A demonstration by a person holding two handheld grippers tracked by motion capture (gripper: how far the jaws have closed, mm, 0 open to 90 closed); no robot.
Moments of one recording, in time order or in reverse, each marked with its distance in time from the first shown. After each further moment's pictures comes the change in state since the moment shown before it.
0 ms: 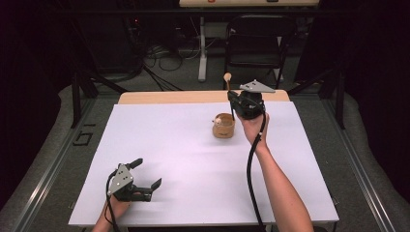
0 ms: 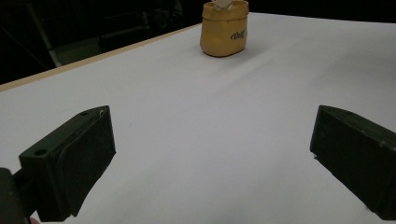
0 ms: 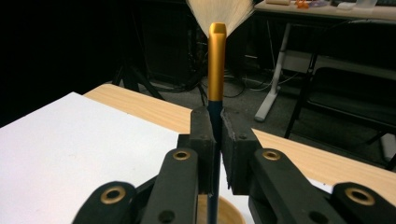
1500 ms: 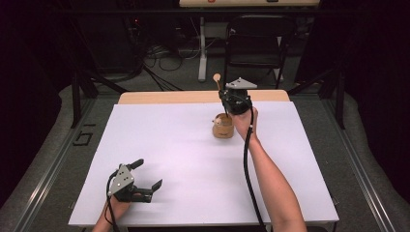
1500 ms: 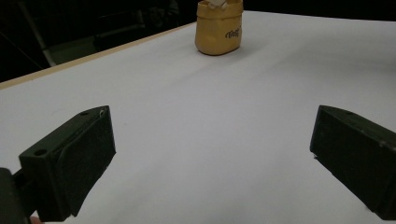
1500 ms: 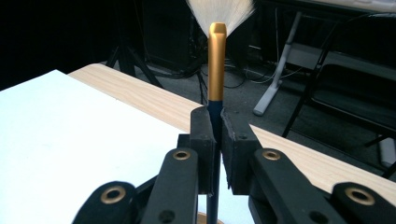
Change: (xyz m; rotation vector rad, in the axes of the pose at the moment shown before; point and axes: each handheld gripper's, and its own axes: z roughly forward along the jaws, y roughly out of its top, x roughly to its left) left arm -0.001 0.000 0.000 0.005 -0.019 0.007; right arm 0.003 -0.009 0.054 0.063 0.007 -0.073
